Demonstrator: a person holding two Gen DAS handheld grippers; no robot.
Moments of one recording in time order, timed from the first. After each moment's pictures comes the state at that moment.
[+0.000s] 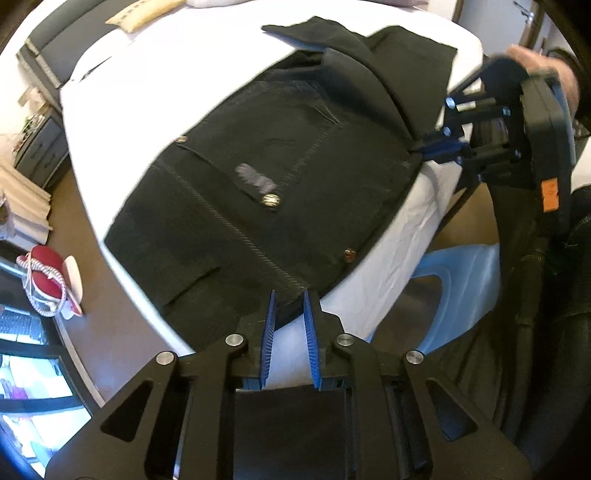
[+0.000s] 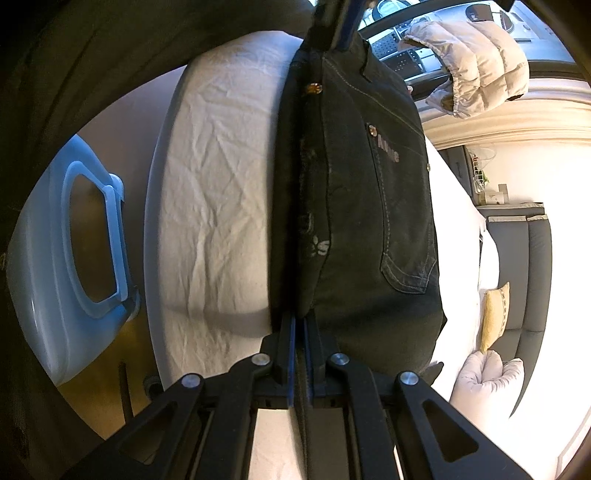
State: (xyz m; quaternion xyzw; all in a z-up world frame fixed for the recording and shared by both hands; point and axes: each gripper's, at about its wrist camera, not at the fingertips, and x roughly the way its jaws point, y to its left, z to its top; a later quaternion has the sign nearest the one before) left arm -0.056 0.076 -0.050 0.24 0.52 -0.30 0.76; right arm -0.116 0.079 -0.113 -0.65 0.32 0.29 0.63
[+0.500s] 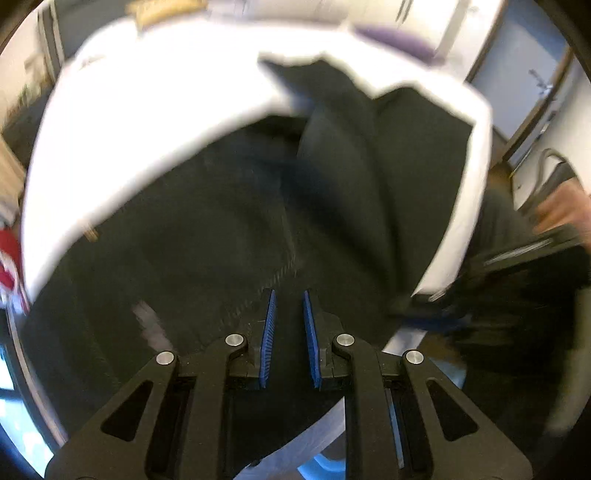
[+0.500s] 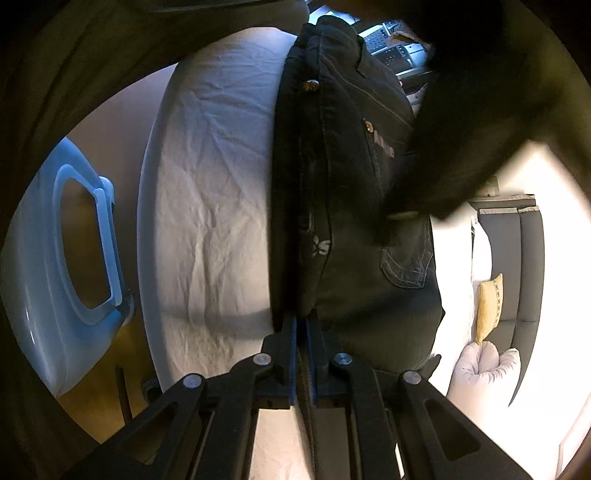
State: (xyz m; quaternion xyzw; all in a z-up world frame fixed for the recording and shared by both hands) left arm 0.002 -0.025 -0.086 0.12 0.53 -0.31 0.78; right arm -0.127 0.079 -0.119 -0.64 0.32 0.26 0.65
